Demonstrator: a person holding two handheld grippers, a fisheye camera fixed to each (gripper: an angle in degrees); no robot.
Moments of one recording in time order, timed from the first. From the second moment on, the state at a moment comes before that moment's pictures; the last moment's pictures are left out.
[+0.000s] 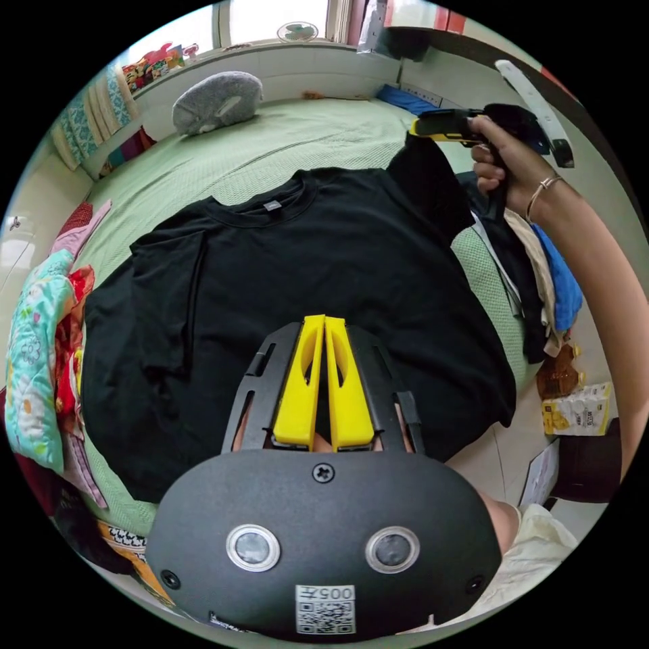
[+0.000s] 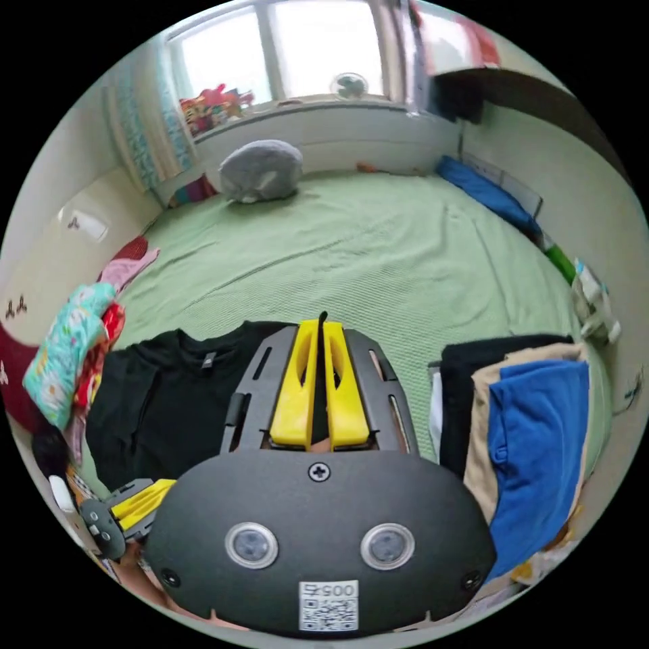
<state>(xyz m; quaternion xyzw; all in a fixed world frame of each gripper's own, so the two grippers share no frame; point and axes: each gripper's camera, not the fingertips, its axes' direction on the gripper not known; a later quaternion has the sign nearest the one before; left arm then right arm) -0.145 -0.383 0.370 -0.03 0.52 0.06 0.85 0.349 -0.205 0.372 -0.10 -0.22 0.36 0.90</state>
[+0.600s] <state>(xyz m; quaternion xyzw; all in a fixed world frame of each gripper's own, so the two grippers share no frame) -0.166 -0.385 0.407 -0.04 0.54 0.02 0.84 0.307 -0.178 0.355 -0.14 -0.28 0.32 0.89</state>
